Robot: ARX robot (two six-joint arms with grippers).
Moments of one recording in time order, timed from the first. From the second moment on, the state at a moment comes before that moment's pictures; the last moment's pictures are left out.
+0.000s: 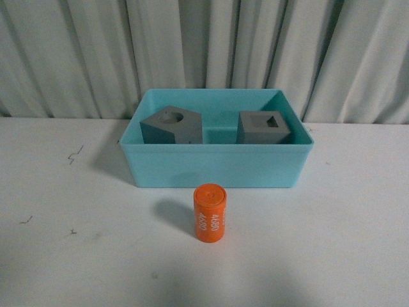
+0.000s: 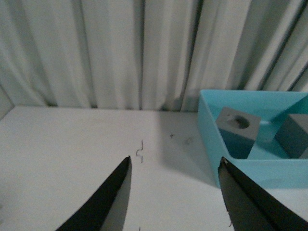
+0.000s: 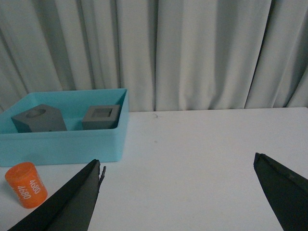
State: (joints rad) left arm 0.23 1.11 0.32 0.70 0.24 -0.02; right arm 0.00 0.00 0.01 0.00 0.00 0.00
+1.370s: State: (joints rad) left arm 0.00 0.35 0.01 0.35 0.00 -0.01; right arm 0.00 0.00 0.01 0.00 0.00 0.00
